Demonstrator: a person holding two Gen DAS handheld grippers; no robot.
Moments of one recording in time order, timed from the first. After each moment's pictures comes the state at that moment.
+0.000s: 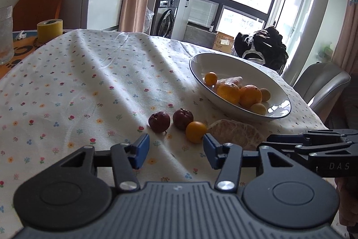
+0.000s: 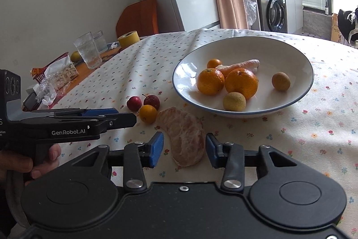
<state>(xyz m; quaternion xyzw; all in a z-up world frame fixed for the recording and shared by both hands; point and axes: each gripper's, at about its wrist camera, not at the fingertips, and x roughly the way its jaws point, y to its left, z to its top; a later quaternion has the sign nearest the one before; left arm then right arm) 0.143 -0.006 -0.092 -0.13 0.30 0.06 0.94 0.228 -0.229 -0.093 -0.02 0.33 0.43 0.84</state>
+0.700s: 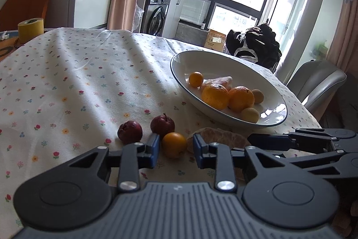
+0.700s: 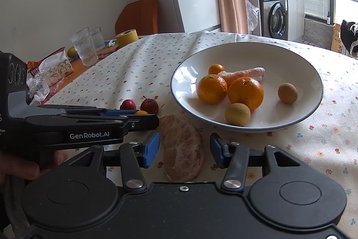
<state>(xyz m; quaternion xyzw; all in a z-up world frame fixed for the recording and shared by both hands) 0.175 -0.018 -0.101 -0.13 0.30 0.03 0.94 0.237 -0.210 -0.099 -0.04 0.32 0.43 0.84</state>
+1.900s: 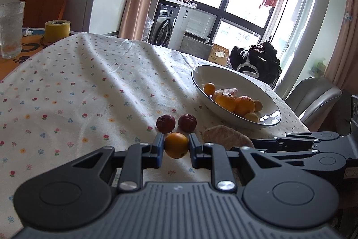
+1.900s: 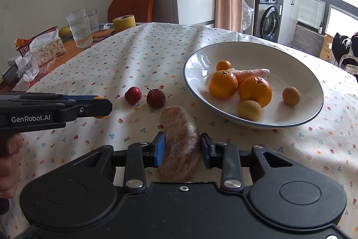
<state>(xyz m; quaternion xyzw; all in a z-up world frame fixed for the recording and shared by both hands) 0.111 0.008 -0.085 -0.16 0.27 0.05 0.95 0.206 -0.185 -0.092 -0.10 0.32 0.39 0.86</state>
